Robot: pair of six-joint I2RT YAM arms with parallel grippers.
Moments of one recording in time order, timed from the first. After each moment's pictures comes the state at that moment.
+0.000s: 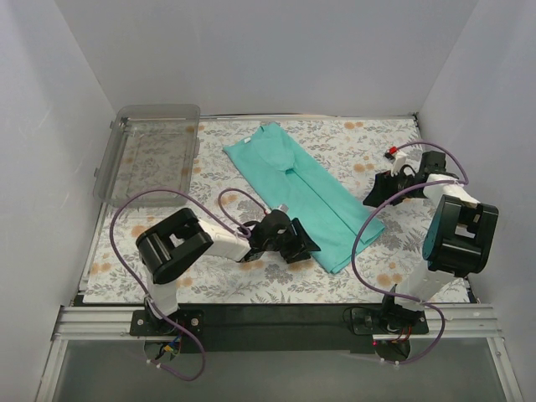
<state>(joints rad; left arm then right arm) -0.97 1.83 0.78 0.43 0.19 -1.37 -0.26 1.69 1.07 -0.53 -0.82 -0.54</state>
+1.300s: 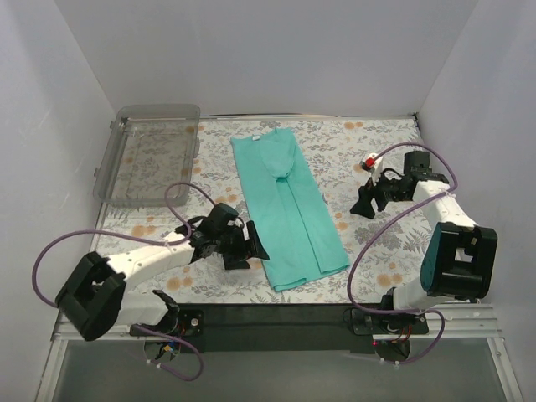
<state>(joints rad) -0.72 1.32 0.60 -0.25 0.32 -1.05 -0.13 1.50 1.00 -0.62 -0.88 -0.78</state>
